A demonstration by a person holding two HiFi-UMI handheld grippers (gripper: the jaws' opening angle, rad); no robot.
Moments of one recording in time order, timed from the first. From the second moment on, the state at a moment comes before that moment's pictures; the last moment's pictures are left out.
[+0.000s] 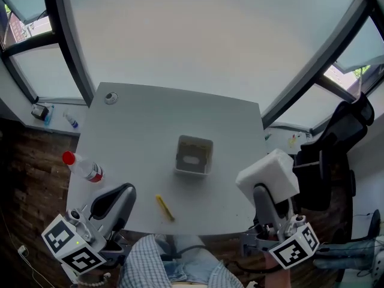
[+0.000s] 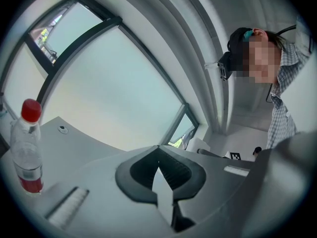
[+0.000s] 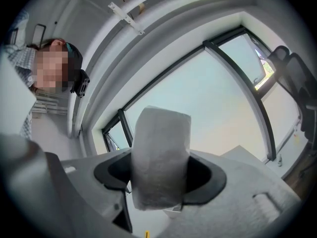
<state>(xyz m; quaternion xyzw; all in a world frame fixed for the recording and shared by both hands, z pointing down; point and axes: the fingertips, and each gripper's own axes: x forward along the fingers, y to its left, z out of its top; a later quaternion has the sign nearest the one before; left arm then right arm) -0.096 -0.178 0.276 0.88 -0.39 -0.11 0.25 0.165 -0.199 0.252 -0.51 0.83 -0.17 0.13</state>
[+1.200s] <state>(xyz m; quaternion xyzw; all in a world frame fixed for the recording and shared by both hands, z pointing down) -0.112 -0.199 0.288 0.83 -0.48 -0.12 0.26 0.103 -0.313 0.343 -0.43 0.88 -0.19 -0.09</state>
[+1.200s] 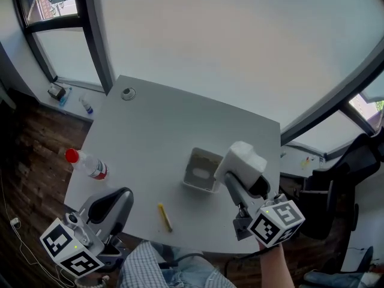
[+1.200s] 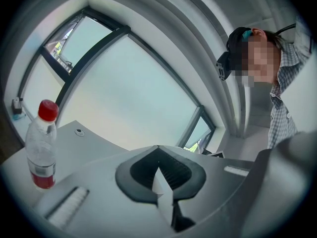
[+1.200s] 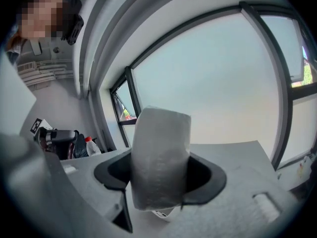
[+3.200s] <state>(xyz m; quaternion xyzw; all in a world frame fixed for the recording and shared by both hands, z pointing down) -0.112 -0.201 0.298 0.82 -0.48 -0.12 0.27 0.046 -0.325 0.486 -0.26 0.82 -0.03 -0.51</state>
